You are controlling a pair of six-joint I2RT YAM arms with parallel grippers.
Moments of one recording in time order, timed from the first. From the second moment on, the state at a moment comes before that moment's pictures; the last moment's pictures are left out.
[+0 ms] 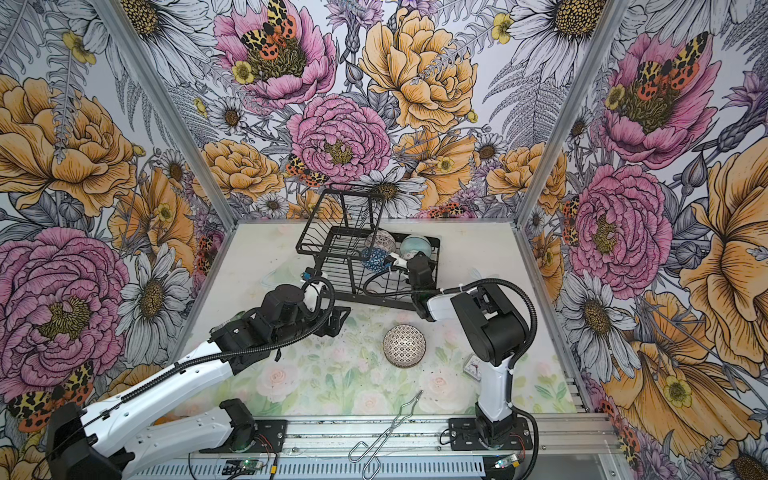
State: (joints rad) left arm -0.77 1.00 0.80 -0.38 -0.12 -0.35; right arm 0.44 1.90 0.91 0.64 0.47 -1.10
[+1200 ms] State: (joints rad) left arm -0.95 1.27 0.93 -0.40 -0.15 -0.36; right arm 0.53 1.04 0.97 -0.43 0.36 0.03
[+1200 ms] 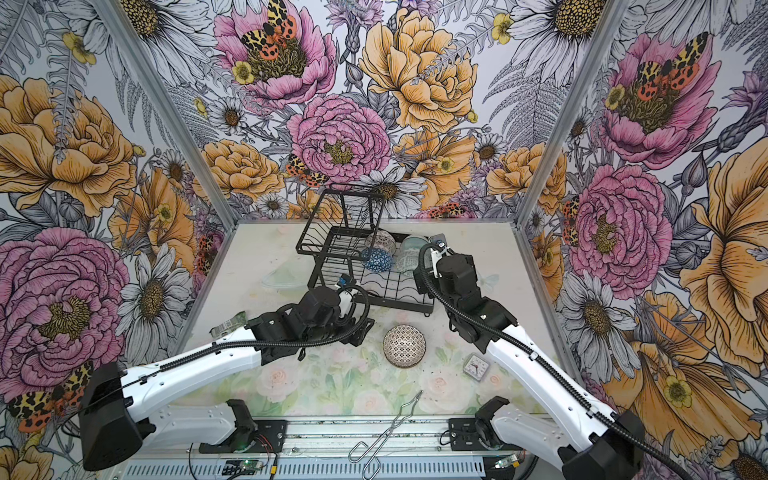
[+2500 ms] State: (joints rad) left arm -1.06 1.71 1.19 -0.49 -0.14 -0.40; right arm 0.46 1.09 0.95 -0.61 0.26 0.18
